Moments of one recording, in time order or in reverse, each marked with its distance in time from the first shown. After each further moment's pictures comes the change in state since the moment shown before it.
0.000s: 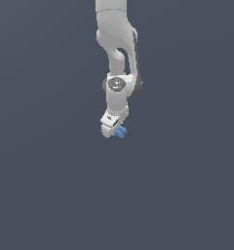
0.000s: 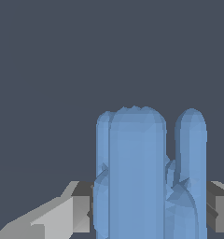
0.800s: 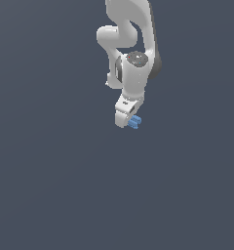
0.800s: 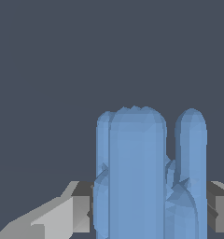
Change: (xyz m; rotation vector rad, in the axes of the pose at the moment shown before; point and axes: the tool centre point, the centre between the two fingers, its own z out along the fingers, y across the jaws) arm 0.061 -0.025 -0.099 0.000 0.000 -0.002
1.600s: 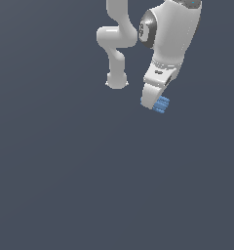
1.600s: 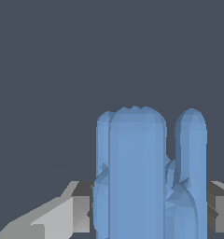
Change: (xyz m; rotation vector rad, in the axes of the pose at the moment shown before) arm 0.084 -0.029 -0.133 0.000 0.001 -0.001
